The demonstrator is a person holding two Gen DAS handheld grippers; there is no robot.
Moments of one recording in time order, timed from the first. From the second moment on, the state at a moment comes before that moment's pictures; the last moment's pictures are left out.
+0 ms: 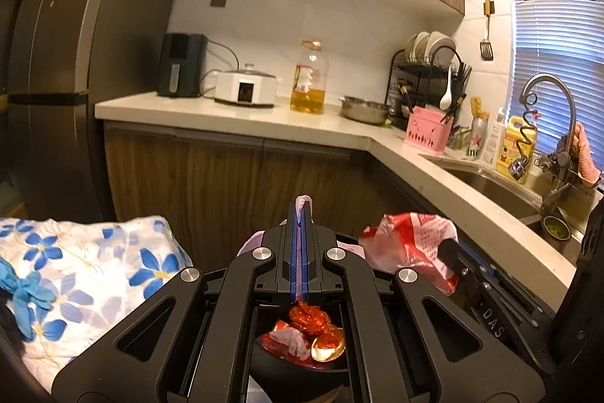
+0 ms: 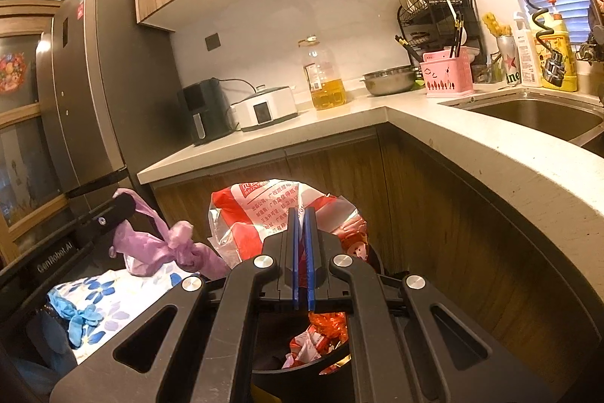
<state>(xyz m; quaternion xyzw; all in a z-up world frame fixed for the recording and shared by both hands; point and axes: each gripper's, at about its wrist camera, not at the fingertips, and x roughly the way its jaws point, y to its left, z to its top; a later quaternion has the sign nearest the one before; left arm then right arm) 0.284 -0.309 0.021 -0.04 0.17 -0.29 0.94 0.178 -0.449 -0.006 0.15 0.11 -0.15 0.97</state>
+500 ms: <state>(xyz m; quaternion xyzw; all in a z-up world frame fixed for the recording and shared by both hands) 0.299 -0.320 -0.009 -0.03 0.21 -0.31 0.93 0.195 -0.455 -0.013 0.15 0.13 -0.14 0.97</state>
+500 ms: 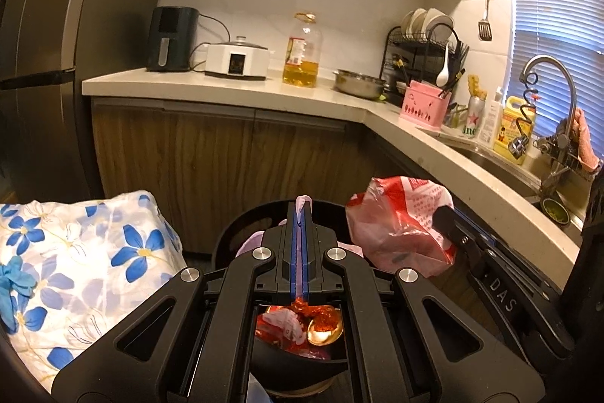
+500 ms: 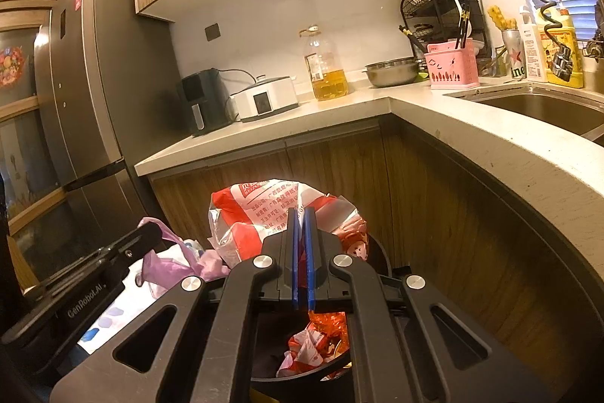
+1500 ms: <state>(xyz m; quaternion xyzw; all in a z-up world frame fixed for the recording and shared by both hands) 0.249 -0.230 -0.020 -0.04 0.18 -0.18 0.97 0.154 -0.412 -0.014 0.12 0.12 -0.15 0.97</state>
